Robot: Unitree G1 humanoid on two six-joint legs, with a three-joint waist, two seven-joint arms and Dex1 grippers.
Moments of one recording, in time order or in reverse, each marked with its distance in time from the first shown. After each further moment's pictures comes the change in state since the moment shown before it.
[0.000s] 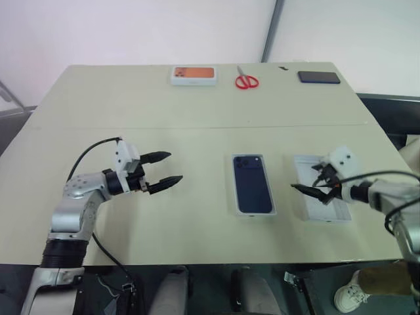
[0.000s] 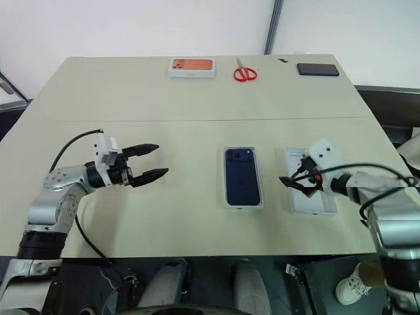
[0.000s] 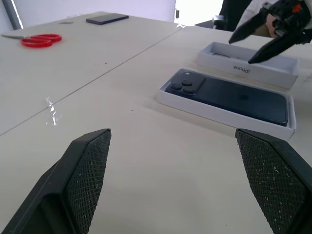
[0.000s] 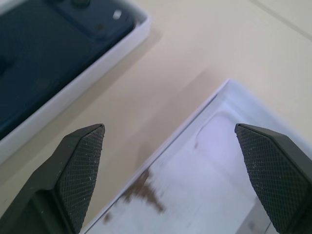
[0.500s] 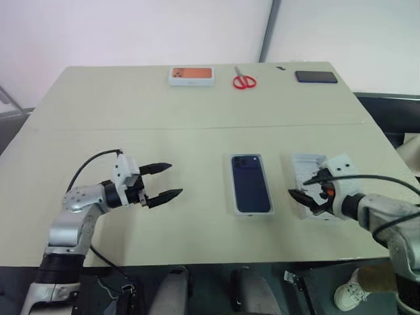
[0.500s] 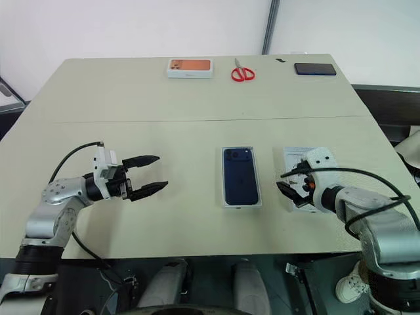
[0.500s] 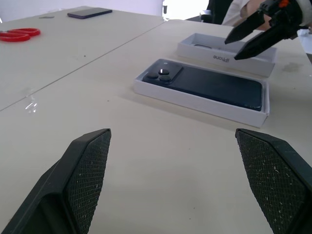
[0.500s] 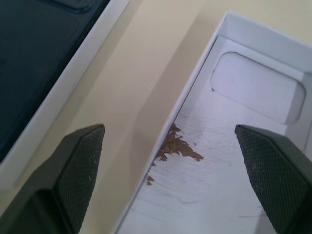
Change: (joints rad) left arm 0.098 0.009 -0.002 -0.062 -0.006 -0.025 -0.022; right arm -0.119 0.128 -0.070 -0.189 0.116 0.516 -0.251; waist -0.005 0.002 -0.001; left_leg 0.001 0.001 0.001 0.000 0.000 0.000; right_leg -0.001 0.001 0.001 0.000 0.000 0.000
